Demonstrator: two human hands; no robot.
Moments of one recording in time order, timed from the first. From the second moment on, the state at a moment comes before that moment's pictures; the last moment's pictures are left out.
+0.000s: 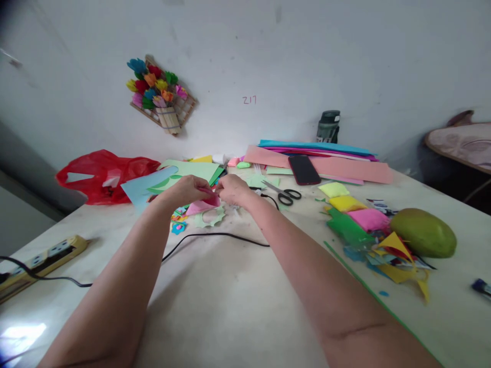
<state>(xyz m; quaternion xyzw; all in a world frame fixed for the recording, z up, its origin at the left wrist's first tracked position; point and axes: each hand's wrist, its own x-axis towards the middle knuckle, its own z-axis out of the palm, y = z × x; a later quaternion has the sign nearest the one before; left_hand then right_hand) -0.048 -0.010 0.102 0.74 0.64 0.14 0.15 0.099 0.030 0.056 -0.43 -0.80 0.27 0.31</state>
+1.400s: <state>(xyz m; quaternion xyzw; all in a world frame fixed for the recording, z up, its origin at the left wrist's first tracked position) -0.057 -0.004 0.103 0.73 0.62 0.23 0.18 0.097 0.028 0.051 -0.39 -0.69 0.49 0.38</state>
